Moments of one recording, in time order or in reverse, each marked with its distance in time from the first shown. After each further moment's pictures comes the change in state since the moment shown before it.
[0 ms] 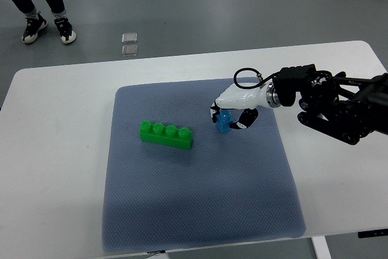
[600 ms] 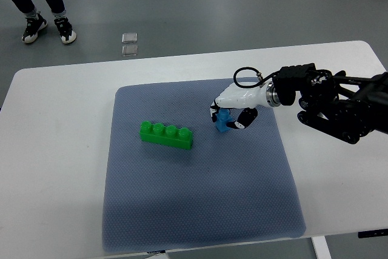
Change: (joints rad) left arm 0.000 0.000 0.000 0.000 0.000 0.000 0.000; right arm 0.006 0.000 0.000 0.000 0.000 0.002 0.000
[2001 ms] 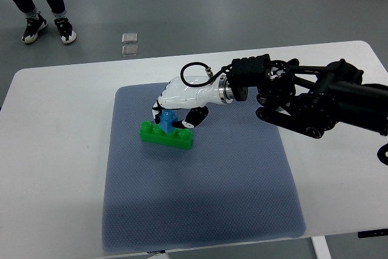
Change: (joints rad) left arm 0.000 0.000 0.000 0.000 0.000 0.000 0.000; right arm 0.111 0.152 -0.002 0.067 -0.008 -0.074 0.045
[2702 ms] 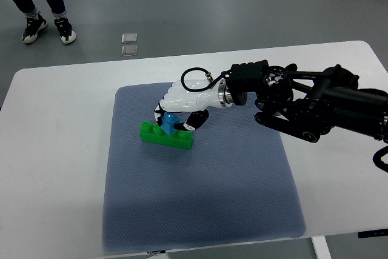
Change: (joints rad) left arm 0.000 0.000 0.000 0.000 0.000 0.000 0.000; right arm -0.023 0.021 -0.015 -0.035 -0.031 -0.023 0.000
